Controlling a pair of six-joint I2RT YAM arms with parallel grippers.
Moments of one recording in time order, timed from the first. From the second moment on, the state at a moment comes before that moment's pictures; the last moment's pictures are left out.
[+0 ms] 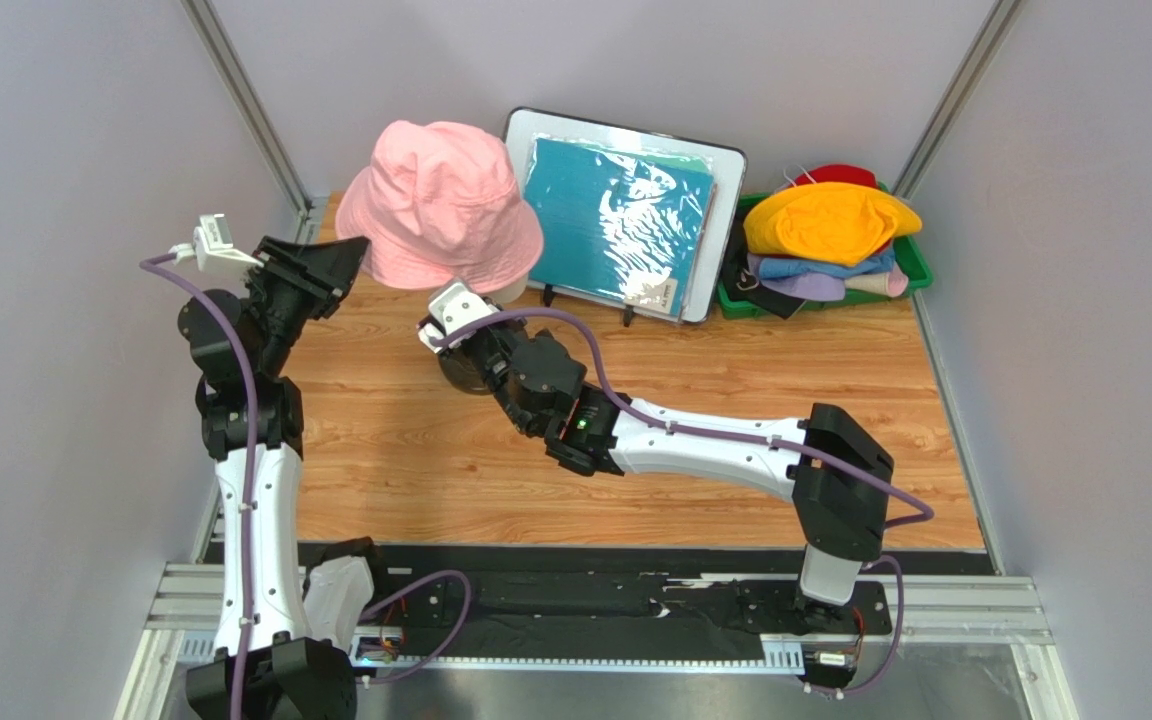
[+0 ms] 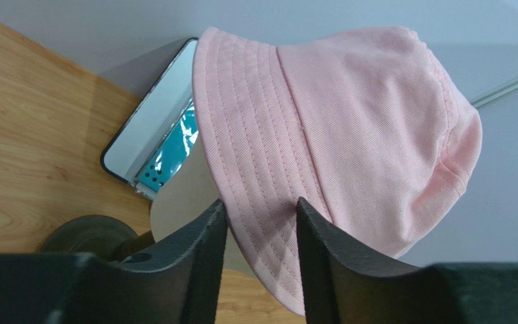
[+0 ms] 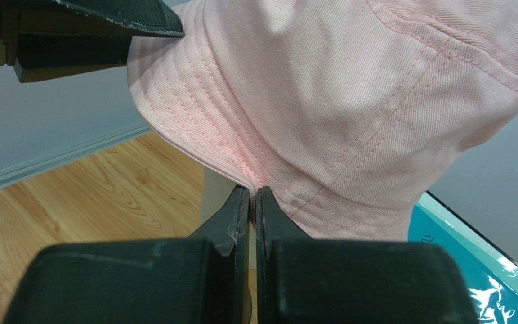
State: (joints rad) left arm 0.28 0.87 0.89 0.07 0.52 -0.94; right arm 1.21 1.78 1.40 0.63 0.57 -0.50
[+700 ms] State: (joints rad) left arm 0.27 0.95 0.87 0.17 0.49 -0.98; right arm 1.21 1.76 1.40 0.55 0.54 -0.45
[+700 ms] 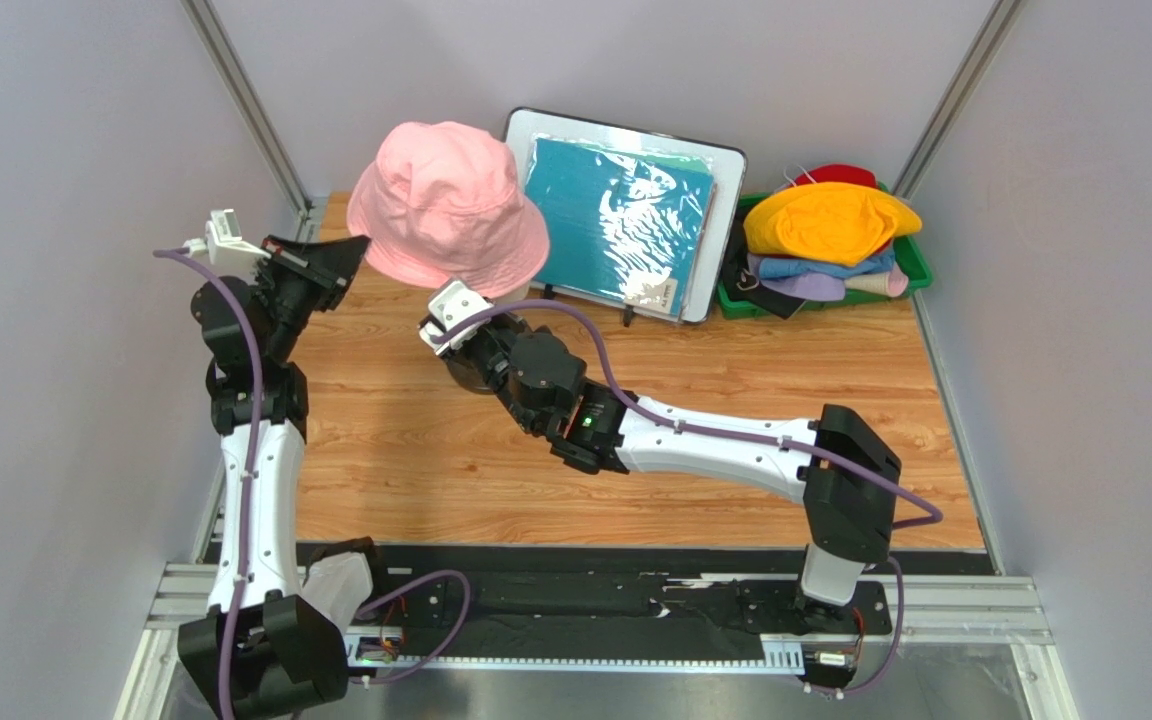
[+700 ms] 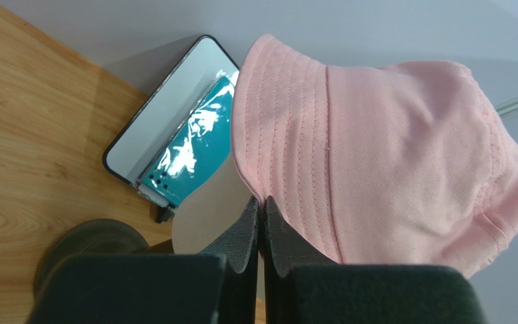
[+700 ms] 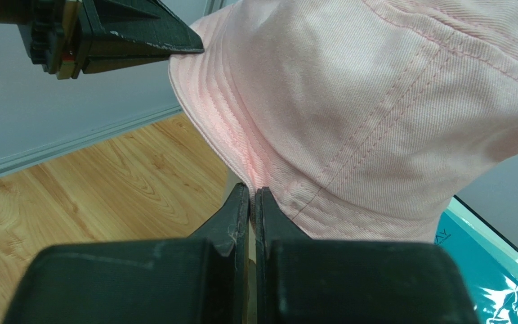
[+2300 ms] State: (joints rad) left arm 0.13 1.43 1.38 -0.19 0.49 -0.49; right arm 0.51 1.67 1.39 0.33 -0.62 0.66
